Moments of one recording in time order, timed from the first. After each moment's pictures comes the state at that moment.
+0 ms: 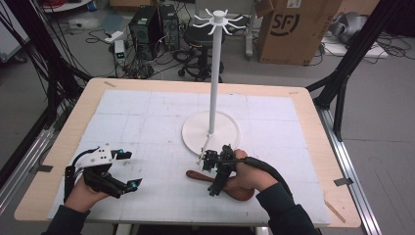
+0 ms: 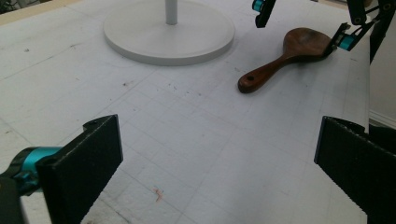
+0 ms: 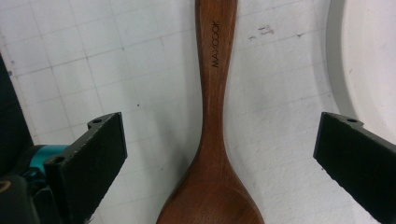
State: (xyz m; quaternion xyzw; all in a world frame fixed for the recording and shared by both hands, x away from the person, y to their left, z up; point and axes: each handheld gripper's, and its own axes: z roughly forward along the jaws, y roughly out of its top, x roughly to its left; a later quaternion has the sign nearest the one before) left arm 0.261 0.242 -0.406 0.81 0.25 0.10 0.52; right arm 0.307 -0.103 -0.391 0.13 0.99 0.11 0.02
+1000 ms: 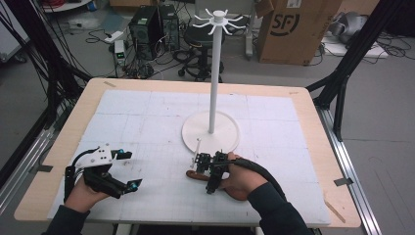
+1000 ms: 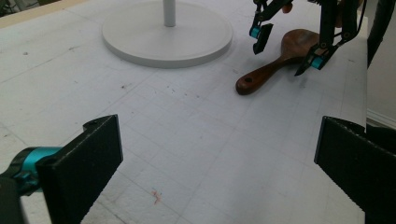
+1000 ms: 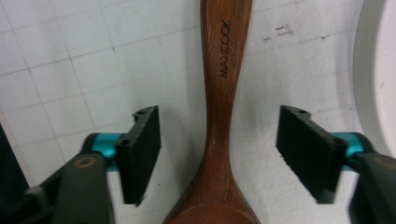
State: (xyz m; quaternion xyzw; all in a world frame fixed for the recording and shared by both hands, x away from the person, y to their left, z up) left arm 0.259 0.241 -0.405 0.81 0.24 0.10 0.52; right arm 0.309 -0.084 -0.404 0.13 0.99 0.05 0.02
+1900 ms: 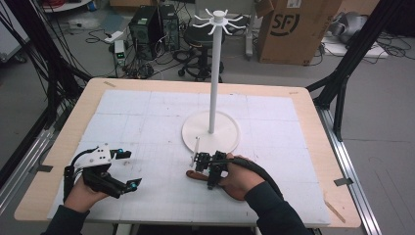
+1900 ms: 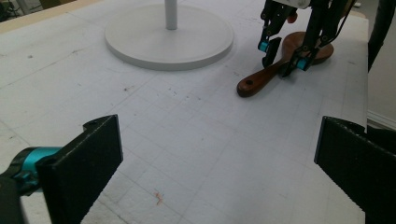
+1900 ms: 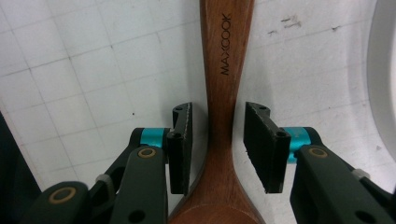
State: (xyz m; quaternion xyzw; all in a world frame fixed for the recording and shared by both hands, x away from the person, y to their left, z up) left arm 0.259 0.241 -0.403 0.81 0.24 0.11 0.52; right arm 0.315 -0.082 -0.406 0.13 0.99 0.03 -0.01
